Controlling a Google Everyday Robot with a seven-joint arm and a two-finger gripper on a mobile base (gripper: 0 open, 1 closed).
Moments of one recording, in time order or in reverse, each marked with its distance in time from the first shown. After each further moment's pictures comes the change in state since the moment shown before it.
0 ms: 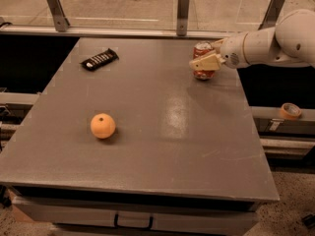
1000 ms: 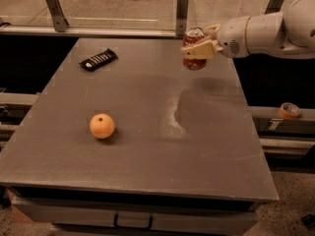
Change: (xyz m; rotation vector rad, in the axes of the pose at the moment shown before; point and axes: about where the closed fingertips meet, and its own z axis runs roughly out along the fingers) arm -0.068 0.044 -0.028 -0.097 -0.145 -0.038
